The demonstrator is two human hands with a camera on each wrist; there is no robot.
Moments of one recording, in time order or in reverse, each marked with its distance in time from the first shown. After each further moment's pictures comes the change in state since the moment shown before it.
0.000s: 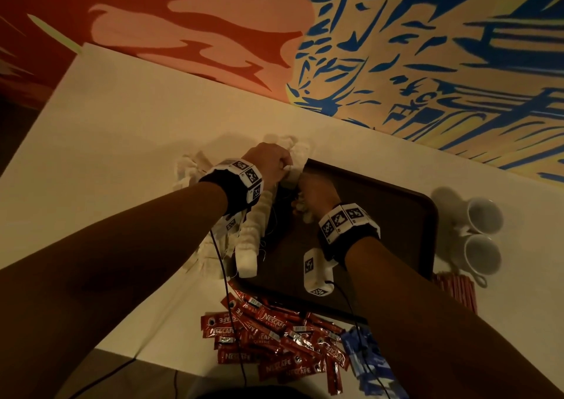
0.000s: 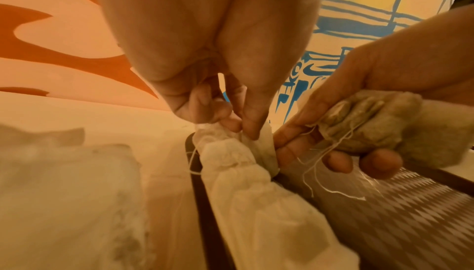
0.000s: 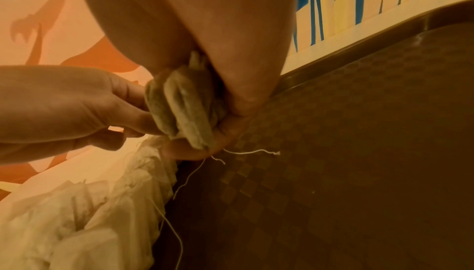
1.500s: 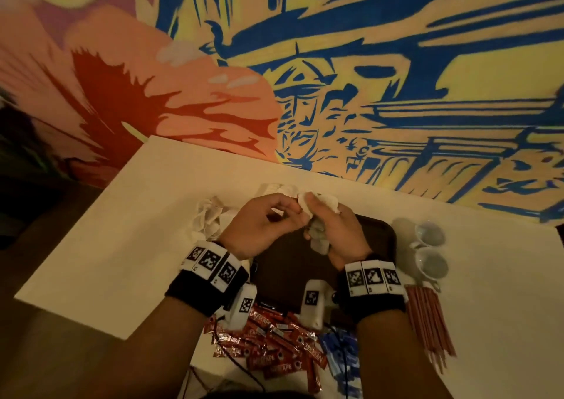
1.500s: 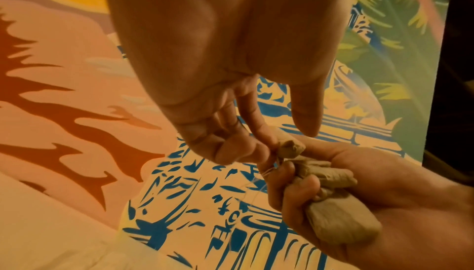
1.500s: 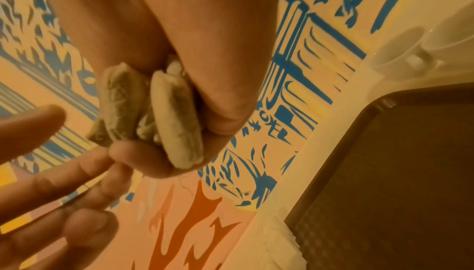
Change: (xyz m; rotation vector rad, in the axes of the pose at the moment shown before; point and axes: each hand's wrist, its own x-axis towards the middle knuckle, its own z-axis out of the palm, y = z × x) left_hand -0.230 0.142 -0.030 -0.683 0.295 0.231; right_hand -0.207 -0.005 -0.090 0.463 -0.157 -0.479
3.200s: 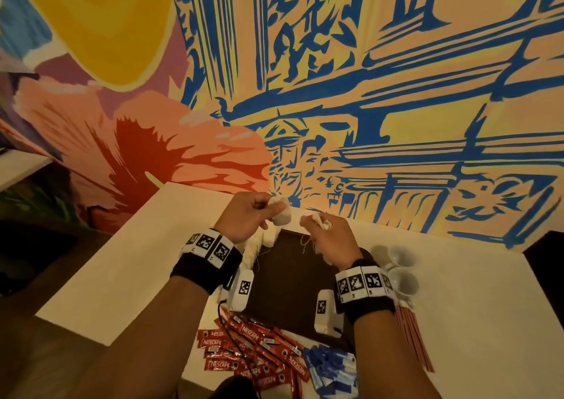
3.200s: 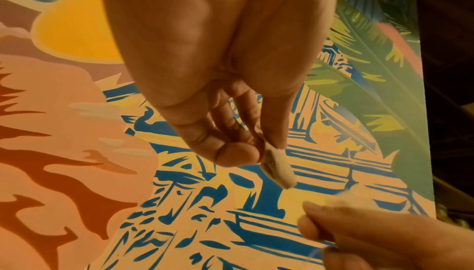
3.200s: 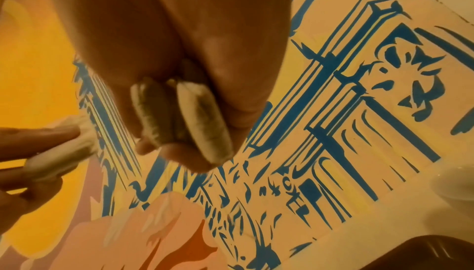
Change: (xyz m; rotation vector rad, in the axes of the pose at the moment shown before) left_hand -0.020 0.071 0.010 0.051 0.149 0.108; right_hand -0.060 -0.037 -0.046 -0.514 0.067 -0.314
